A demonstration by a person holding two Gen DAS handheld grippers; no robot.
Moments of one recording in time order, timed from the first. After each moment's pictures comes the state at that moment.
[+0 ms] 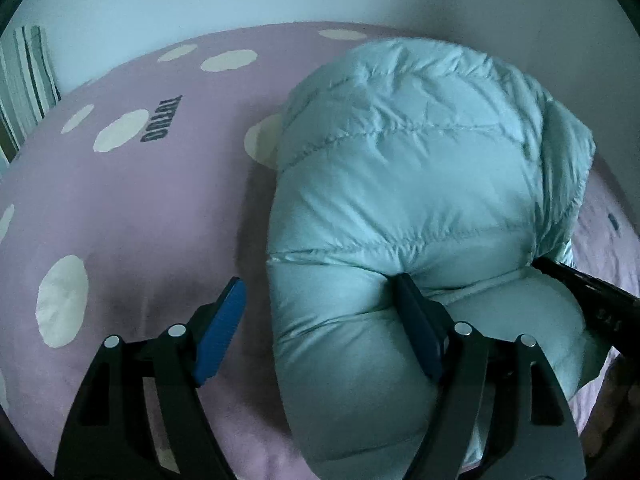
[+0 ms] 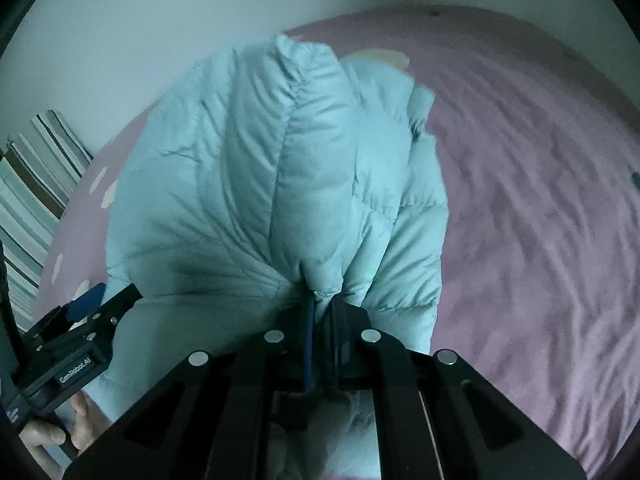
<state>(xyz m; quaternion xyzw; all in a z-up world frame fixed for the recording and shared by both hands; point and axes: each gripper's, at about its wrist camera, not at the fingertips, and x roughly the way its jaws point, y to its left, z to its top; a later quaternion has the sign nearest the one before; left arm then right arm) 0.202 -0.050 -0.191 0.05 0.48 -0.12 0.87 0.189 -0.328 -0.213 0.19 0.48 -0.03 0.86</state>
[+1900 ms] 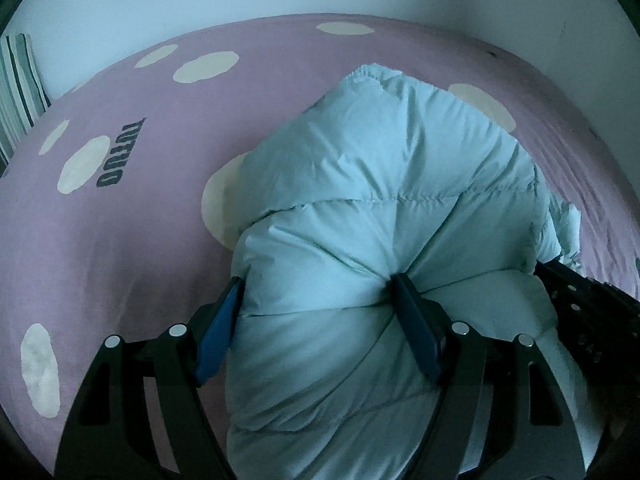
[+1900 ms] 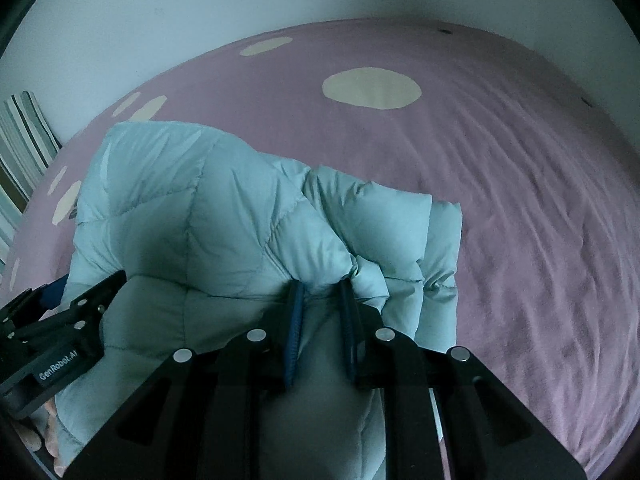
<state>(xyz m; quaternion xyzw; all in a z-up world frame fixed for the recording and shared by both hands) 0.287 -0.086 -0.199 0.05 0.49 -0.10 0.86 0.264 -0.341 -0.224 0.12 0.48 -0.07 0.87</state>
